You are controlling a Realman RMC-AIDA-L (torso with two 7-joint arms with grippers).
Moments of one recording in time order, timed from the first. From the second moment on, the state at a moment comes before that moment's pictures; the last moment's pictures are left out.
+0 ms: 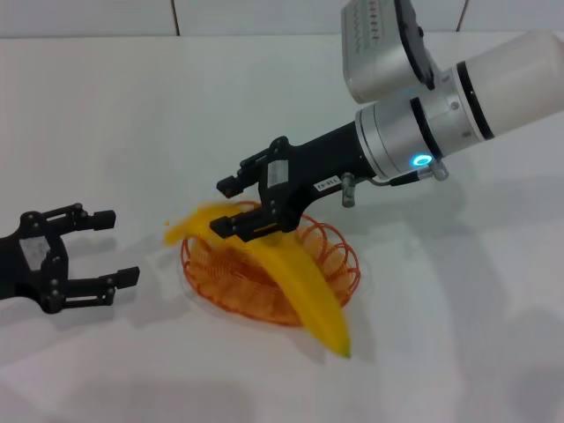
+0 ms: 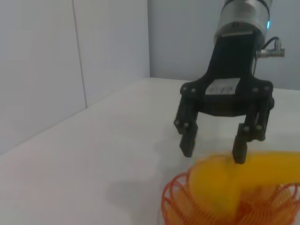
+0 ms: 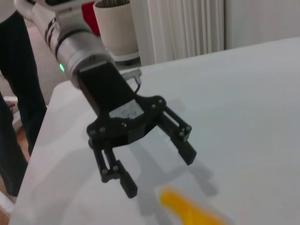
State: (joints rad) left arm -0.42 -2.03 0.44 0.70 2.22 1.73 -1.02; right arm 0.81 2.04 -1.49 -0.70 -1.74 -1.25 1.68
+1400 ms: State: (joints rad) left arm -0.39 -2.03 0.44 0.70 2.22 1.71 -1.00; right arm 0.45 1.96 -0.96 -0.86 -2.03 -1.69 1.22
